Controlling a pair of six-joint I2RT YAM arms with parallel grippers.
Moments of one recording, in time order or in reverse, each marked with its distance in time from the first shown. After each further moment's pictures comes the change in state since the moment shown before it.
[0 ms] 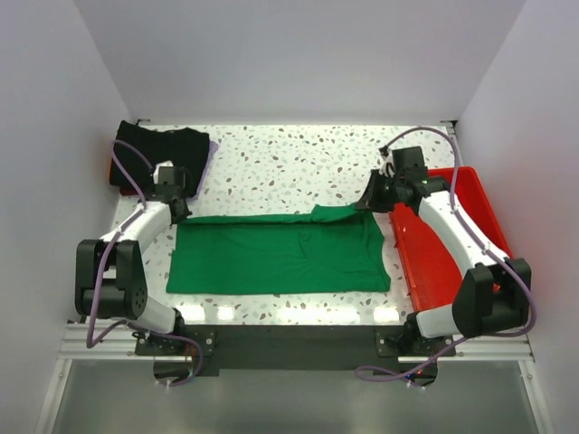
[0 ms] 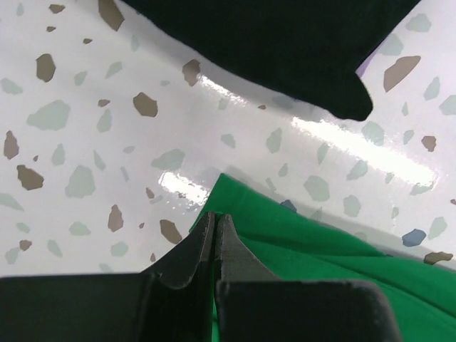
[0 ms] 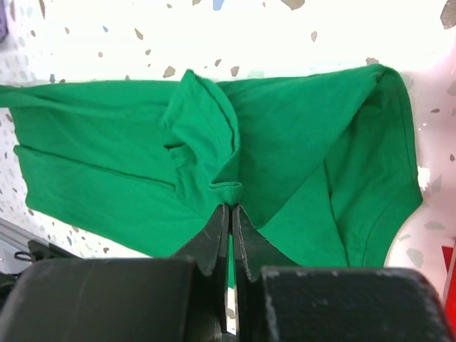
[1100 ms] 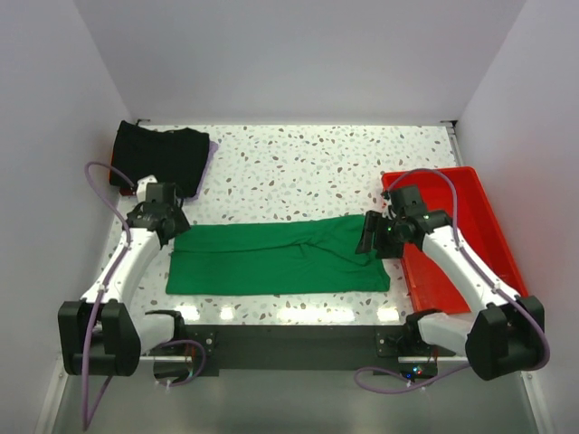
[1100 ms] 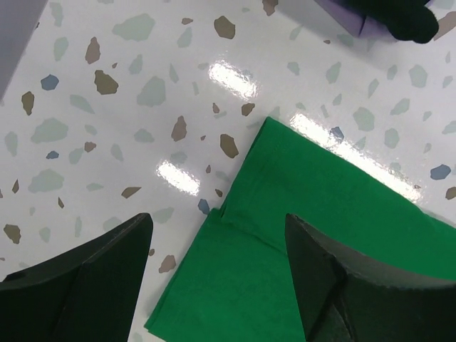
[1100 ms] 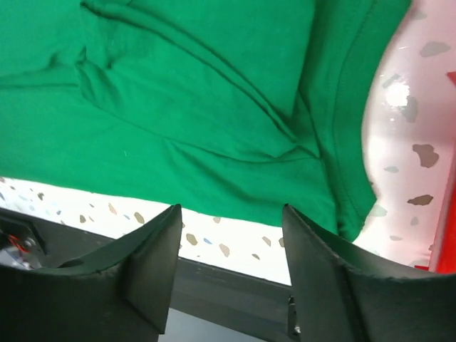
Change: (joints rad) left arm 0.000 -0.332 -0.113 -0.252 -0.071 -0.114; right arm 0.042 -0.253 -0.289 -0.180 0.080 0.031
